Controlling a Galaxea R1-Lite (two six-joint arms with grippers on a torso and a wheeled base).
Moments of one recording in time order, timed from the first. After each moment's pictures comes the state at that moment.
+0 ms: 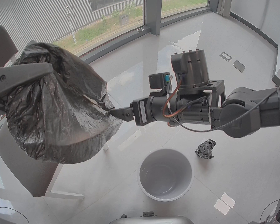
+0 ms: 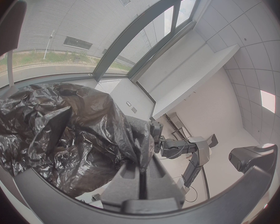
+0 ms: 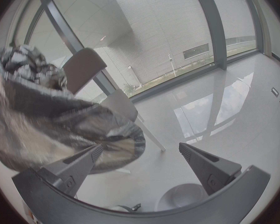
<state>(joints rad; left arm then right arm) -0.66 1.05 -1.14 0.20 -0.21 -0.49 0.78 1.98 -1.49 -0.17 0.10 0.20</state>
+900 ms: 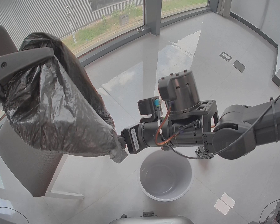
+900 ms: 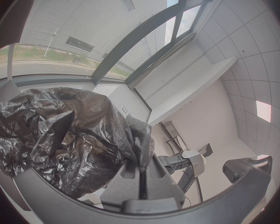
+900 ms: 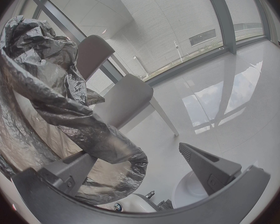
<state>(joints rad) -0.65 1.05 -1.10 0.06 -0.21 -0.57 0.85 1.98 -1.37 -0.19 0.16 0.25</state>
